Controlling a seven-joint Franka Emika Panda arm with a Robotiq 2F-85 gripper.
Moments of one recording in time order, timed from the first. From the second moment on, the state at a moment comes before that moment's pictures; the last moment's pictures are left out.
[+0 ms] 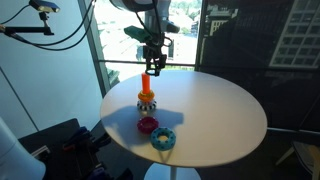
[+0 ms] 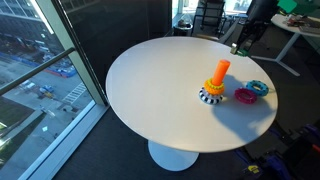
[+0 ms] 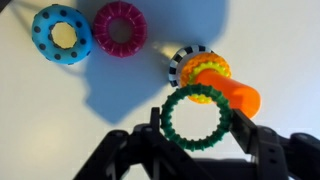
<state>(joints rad) -0.01 0.00 -0.02 -2.20 0.16 2.15 -0.05</state>
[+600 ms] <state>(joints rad) 0.03 -0.01 0.02 -2.21 0.17 2.14 -0.05</state>
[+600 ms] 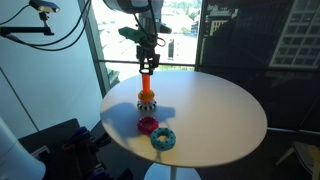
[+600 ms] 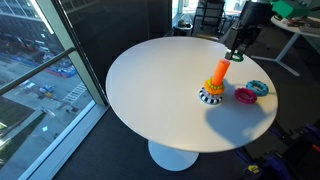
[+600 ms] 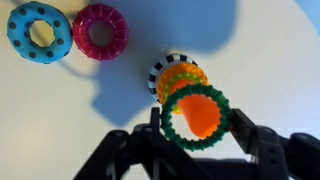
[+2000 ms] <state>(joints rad) 0.05 0.05 0.05 -2.22 0.17 2.26 -0.05</state>
